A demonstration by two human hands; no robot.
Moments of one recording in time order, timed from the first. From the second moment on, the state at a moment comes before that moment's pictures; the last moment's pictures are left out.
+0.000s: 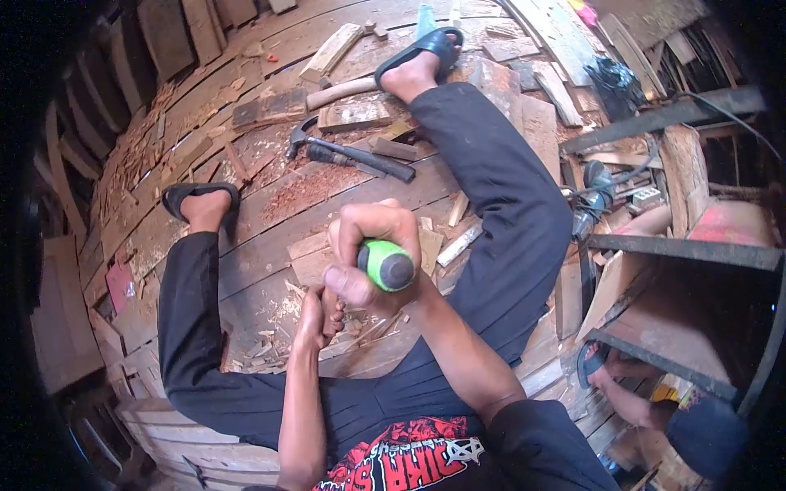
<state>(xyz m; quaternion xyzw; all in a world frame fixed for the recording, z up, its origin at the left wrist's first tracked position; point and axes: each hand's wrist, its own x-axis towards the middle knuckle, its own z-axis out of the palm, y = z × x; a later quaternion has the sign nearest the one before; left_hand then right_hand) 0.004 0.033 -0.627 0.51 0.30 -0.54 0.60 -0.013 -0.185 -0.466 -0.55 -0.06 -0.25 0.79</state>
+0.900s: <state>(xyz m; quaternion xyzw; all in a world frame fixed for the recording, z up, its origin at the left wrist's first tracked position) 0.011 0.030 -0.637 0.53 0.27 -0.54 0.59 0.013 -0.122 -0.578 -0.61 0.00 -0.09 0.78</state>
